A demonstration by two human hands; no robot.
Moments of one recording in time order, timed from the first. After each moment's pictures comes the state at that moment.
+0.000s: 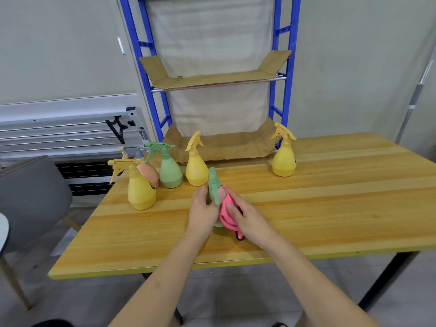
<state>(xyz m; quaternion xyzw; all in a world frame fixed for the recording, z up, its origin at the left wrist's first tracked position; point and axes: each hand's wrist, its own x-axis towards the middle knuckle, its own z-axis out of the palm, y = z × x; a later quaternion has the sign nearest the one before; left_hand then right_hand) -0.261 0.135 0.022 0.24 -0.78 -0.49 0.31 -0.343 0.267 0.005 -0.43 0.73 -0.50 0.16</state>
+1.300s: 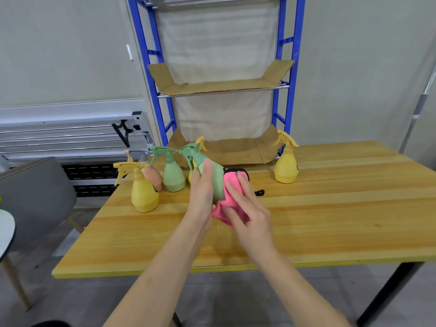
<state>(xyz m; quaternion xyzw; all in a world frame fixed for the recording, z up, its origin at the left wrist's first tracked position) -0.259 0.157 0.099 0.22 -0.56 -0.73 0.34 -0.304 0.269 0.031 -0.47 0.61 -0.62 -0.16</state>
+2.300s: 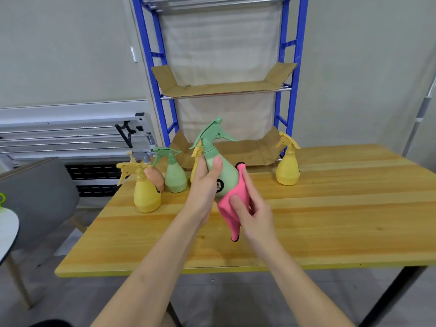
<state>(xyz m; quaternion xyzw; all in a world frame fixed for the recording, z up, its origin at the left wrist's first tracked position) -0.251 0.154 0.120 0.12 -0.65 -0.66 0.35 -0.300 0.278 0.058 -0.39 0.57 -0.72 0.07</state>
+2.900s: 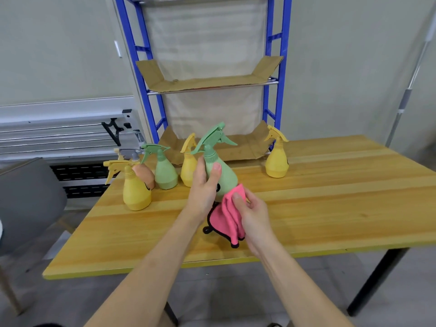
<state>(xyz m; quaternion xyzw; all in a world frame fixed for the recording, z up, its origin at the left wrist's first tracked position) -0.265 0.159 0.092 0.11 -0.73 -0.58 0.36 -0.304 0.287 0.044 -0.21 0.57 -0.77 0.19</state>
